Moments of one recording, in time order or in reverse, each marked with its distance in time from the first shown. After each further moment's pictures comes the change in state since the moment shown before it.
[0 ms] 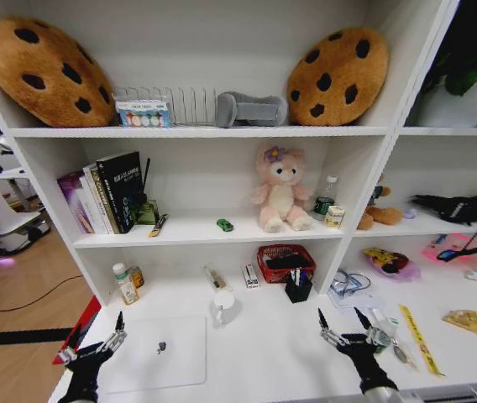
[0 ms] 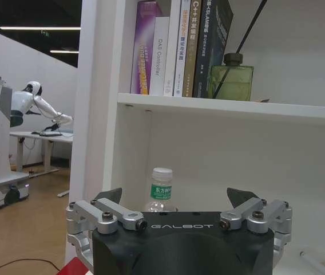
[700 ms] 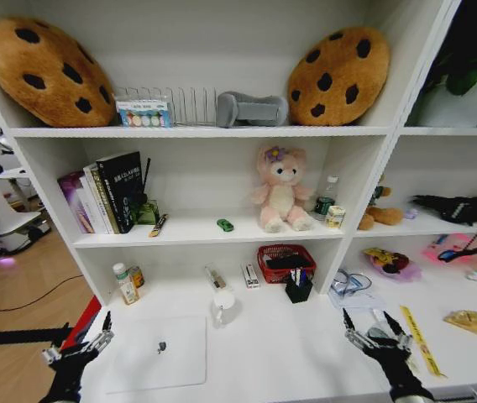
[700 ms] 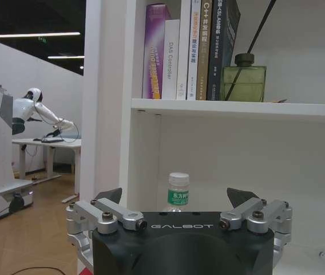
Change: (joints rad) left arm 0.022 0.086 -0.090 0.025 -0.086 -0.017 0.012; right arm -0.081 -0.027 0.093 0.039 0.106 0.003 0.012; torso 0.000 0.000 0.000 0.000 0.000
